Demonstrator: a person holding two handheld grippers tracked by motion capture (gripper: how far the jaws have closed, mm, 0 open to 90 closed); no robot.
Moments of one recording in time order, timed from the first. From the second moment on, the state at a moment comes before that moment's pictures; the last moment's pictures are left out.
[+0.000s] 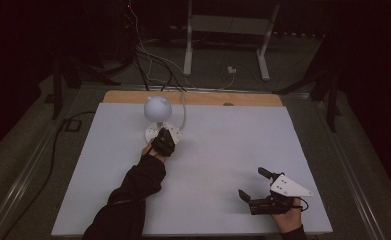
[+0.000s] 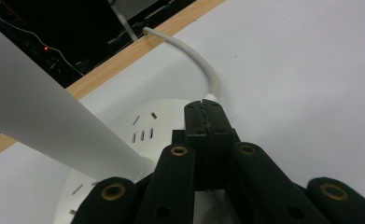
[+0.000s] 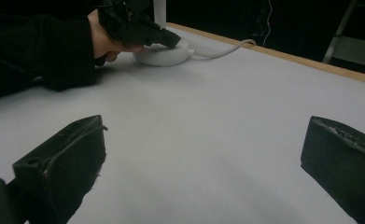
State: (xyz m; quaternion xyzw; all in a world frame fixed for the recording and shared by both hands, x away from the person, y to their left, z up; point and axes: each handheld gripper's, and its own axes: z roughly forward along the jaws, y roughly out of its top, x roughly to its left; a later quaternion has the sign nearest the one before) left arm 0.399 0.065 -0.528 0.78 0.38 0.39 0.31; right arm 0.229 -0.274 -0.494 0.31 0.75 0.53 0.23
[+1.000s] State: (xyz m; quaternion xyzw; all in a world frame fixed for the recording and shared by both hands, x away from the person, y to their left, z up) left arm 0.405 0.065 -0.524 0.79 0.39 0.37 0.31; right arm 0.228 -0.273 -0.494 0.31 0.76 0.53 0.23
